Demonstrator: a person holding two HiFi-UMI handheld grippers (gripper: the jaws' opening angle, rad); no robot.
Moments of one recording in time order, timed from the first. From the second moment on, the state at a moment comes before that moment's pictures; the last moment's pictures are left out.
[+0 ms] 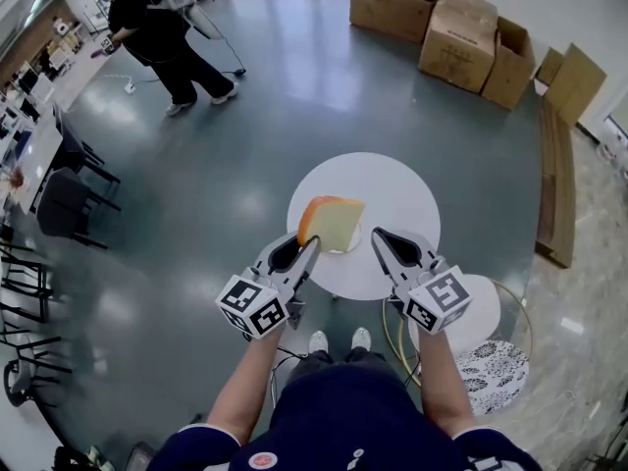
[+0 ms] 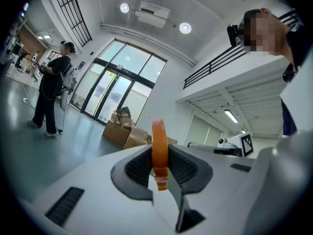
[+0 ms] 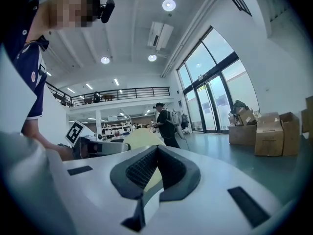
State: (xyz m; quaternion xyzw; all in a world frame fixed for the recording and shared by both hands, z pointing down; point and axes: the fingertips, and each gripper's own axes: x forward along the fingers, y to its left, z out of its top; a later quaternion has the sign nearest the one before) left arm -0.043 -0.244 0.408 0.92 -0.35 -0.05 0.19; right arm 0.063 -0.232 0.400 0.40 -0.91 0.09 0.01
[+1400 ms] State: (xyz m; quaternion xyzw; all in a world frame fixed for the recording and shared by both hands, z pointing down) left arm -0.031 -0.320 0.640 0.83 -0.37 -0.05 0.42; right arm 0.063 -0.266 0.521 0.39 -0.90 0.18 0.09
